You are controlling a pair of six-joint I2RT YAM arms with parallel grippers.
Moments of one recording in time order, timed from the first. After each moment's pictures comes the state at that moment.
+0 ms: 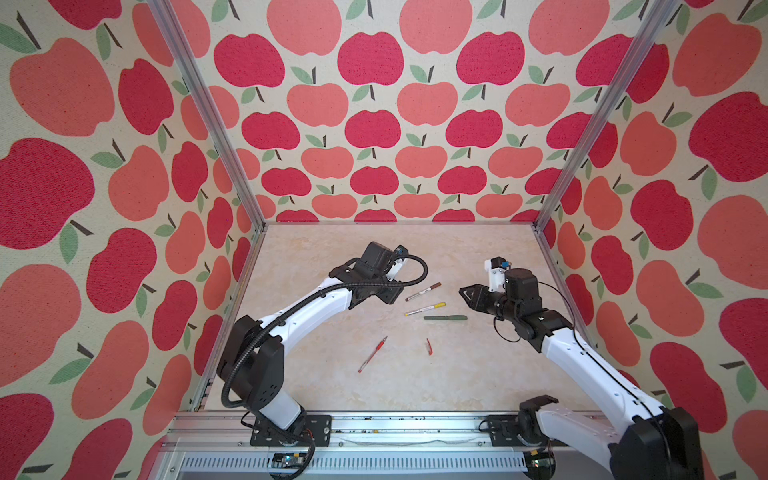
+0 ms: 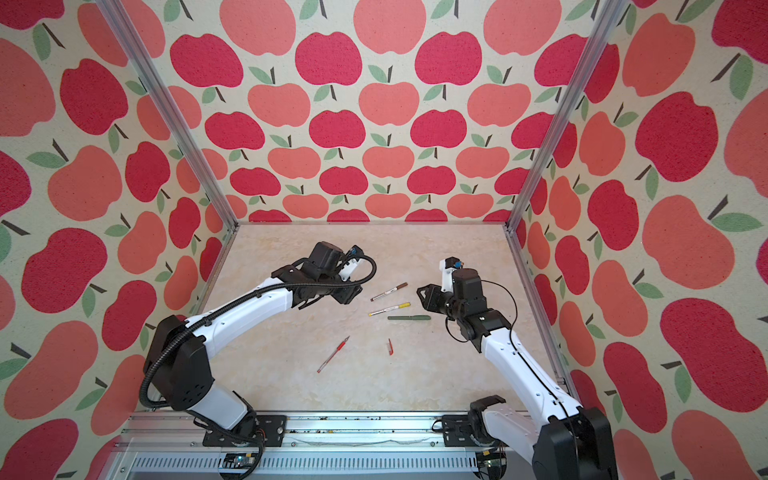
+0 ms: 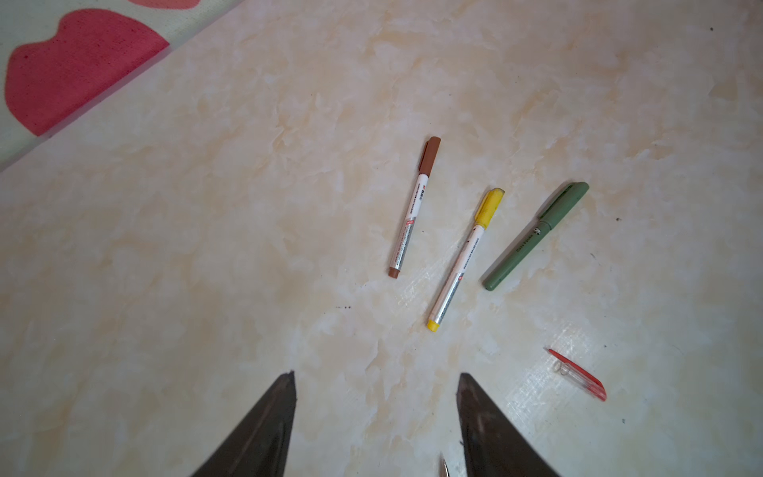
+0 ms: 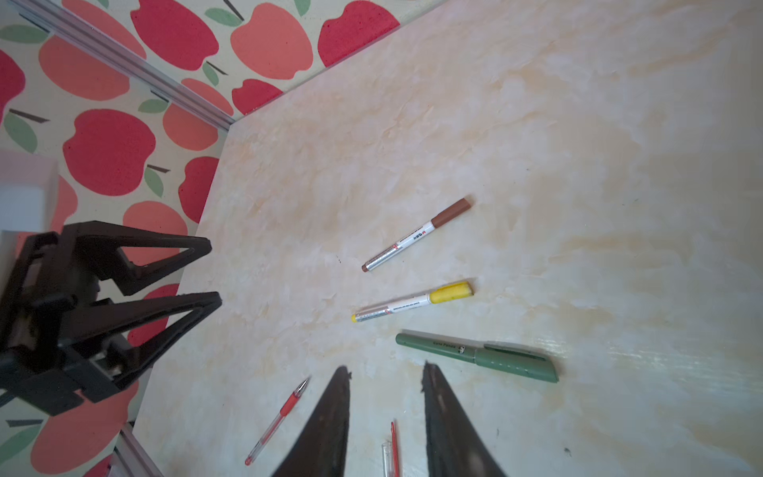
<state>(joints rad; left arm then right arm) -0.64 1.54 1.22 -0.53 0.07 0.08 0.42 1.08 0.73 -0.27 -0.30 0.50</state>
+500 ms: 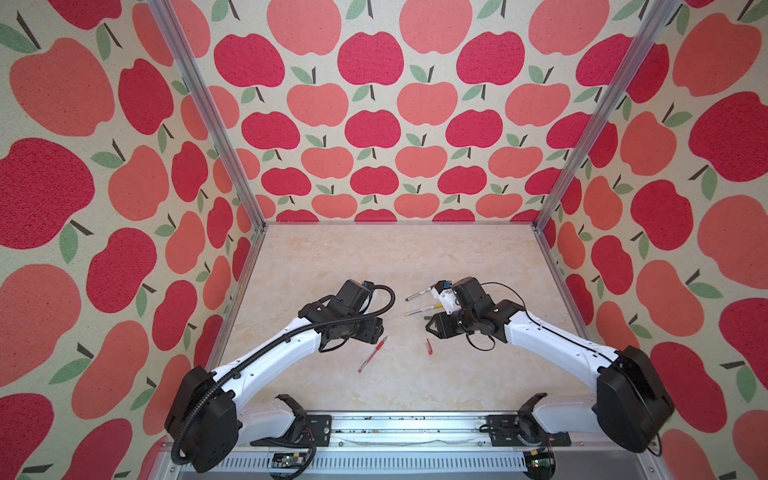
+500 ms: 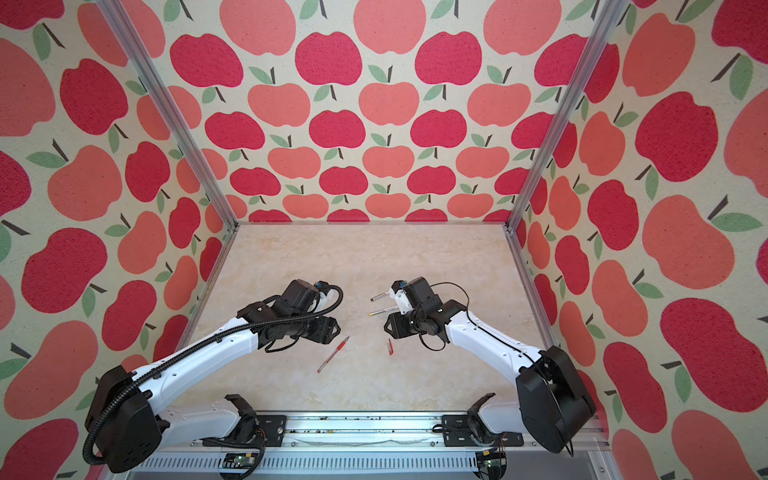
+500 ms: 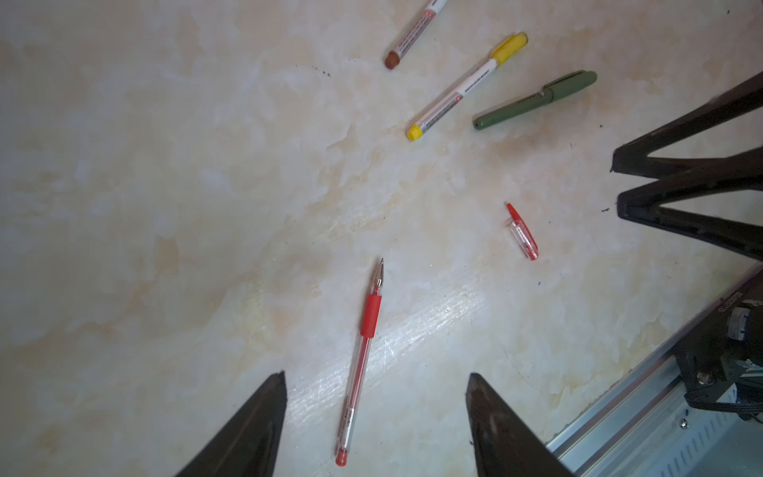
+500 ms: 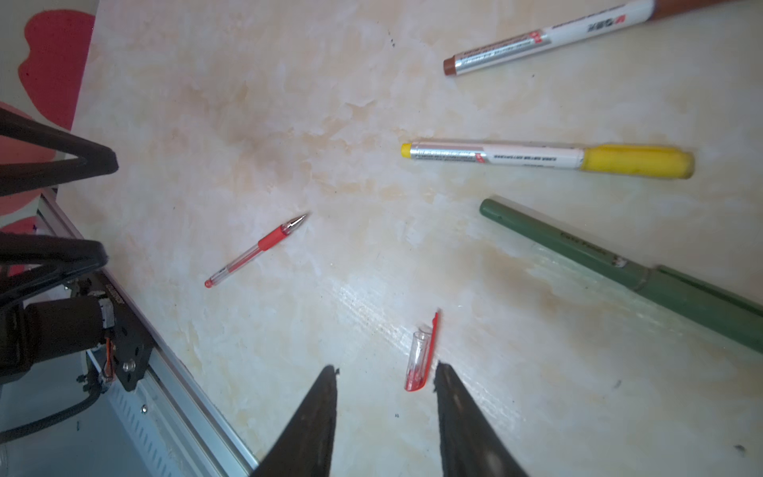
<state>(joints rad) -0.68 1.22 0.85 -0.67 0.12 -0.33 0.73 1.35 0.83 -0.49 -0.31 0.31</state>
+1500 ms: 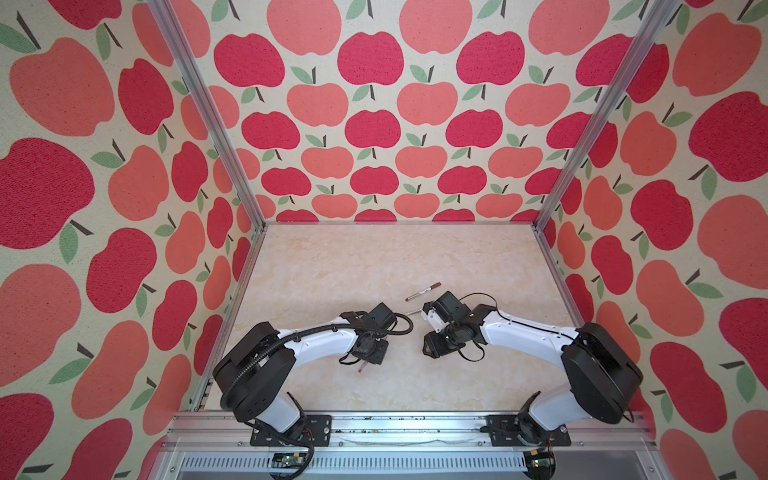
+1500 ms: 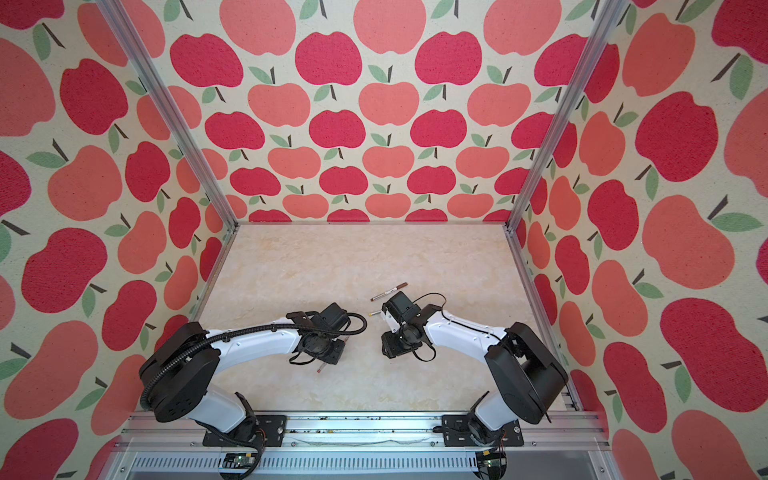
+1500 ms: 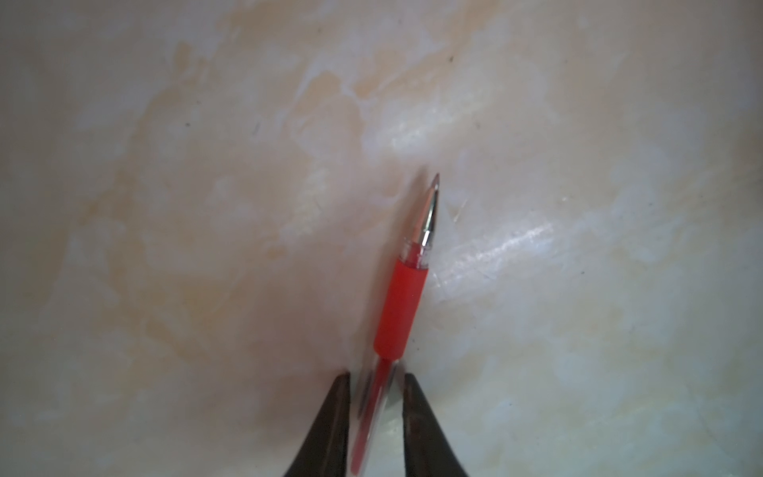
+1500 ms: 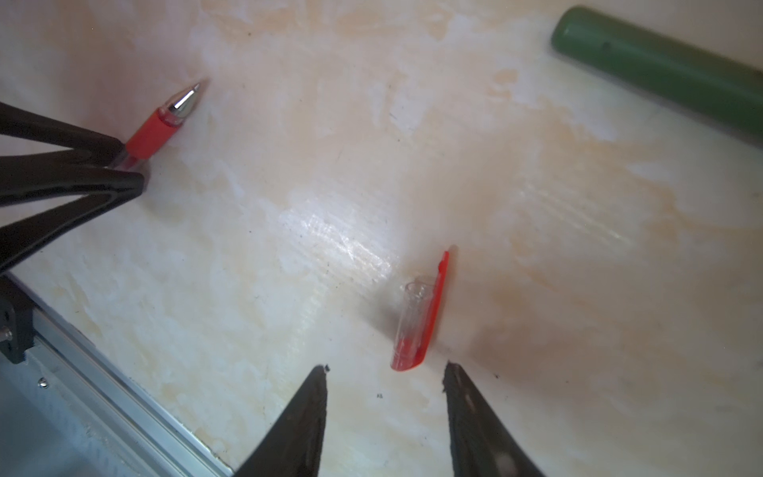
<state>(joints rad) -0.84 1.55 0.81 -0.60 -0.02 -0.40 0.82 1.52 0.82 -0.55 -0.24 0.34</state>
